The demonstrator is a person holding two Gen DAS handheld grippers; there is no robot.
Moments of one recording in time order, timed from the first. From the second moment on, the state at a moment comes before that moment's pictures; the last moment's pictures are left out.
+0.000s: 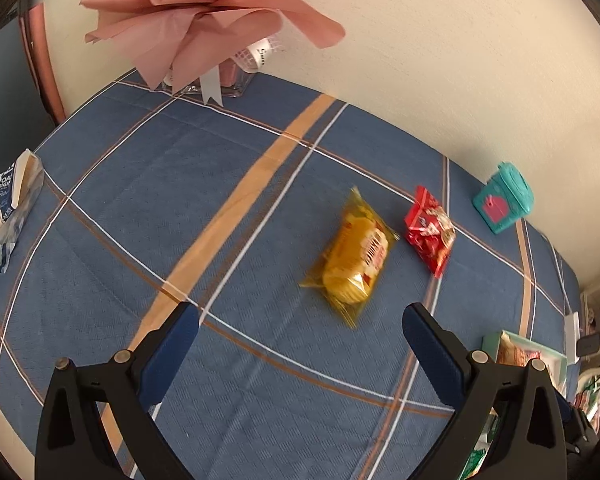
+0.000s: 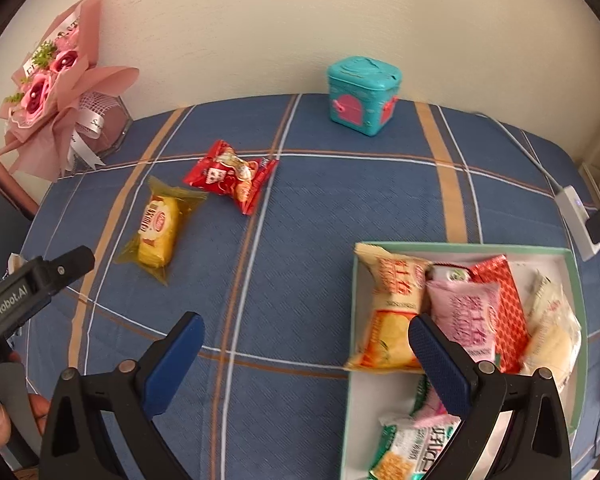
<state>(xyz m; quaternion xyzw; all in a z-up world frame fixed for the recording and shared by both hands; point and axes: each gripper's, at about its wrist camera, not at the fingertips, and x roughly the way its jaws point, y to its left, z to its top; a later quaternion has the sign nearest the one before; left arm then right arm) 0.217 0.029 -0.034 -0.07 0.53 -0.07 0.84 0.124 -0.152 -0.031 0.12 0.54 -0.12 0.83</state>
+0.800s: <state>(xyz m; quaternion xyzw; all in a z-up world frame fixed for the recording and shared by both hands) 0.246 0.014 -0.056 -0.10 0.54 -0.09 0.83 0.161 -0.146 -0.038 0.15 0.52 -0.11 0.84</state>
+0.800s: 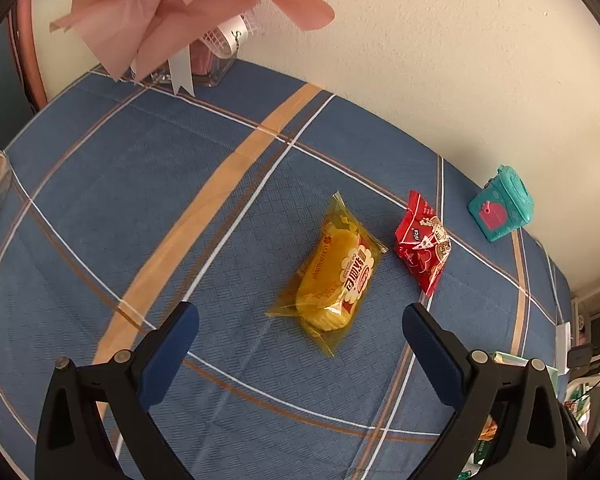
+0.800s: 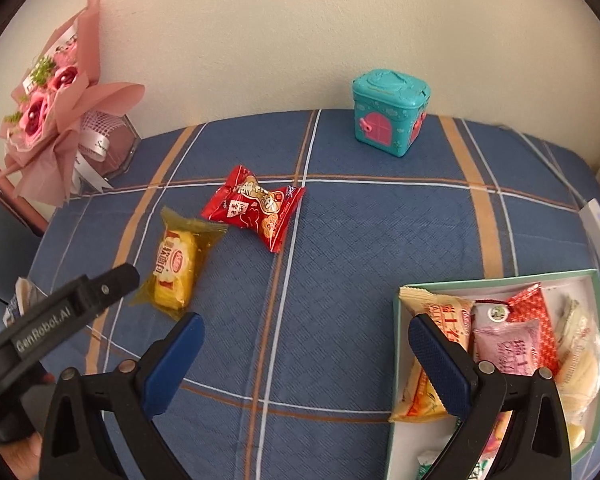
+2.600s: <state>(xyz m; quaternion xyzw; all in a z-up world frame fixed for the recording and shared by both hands) 0.247 0.002 -0.070 -0.11 0.57 -0.14 0.80 0.197 -0.163 -0.062 0.24 0.53 -0.08 0.81</state>
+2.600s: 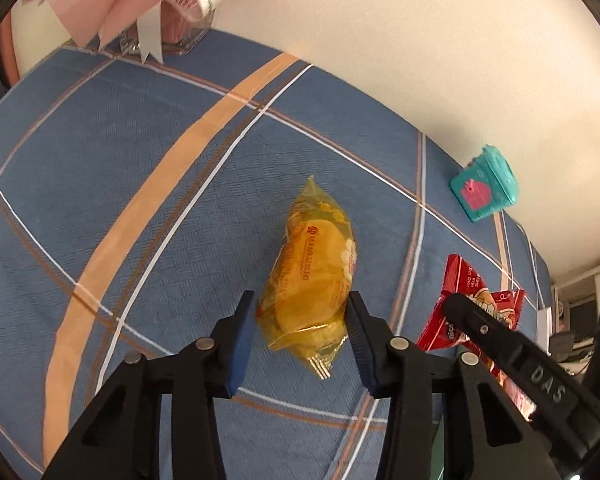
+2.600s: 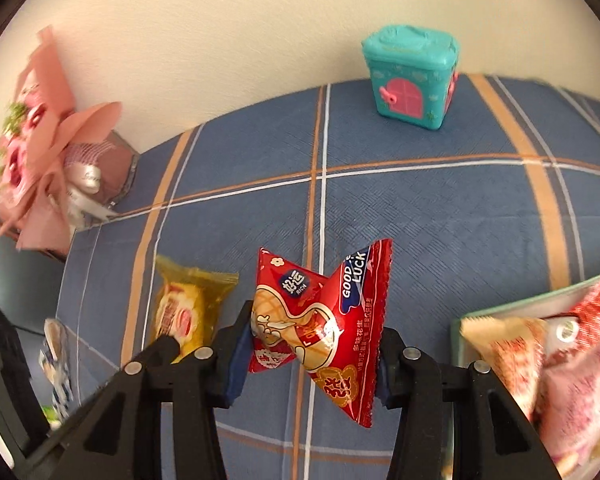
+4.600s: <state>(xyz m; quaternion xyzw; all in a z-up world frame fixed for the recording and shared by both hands) 0.042 -0.149 0.018 -0.01 0.51 -0.39 0.76 -0.061 -0.291 -0.023 0.32 0.49 -0.28 0.76</state>
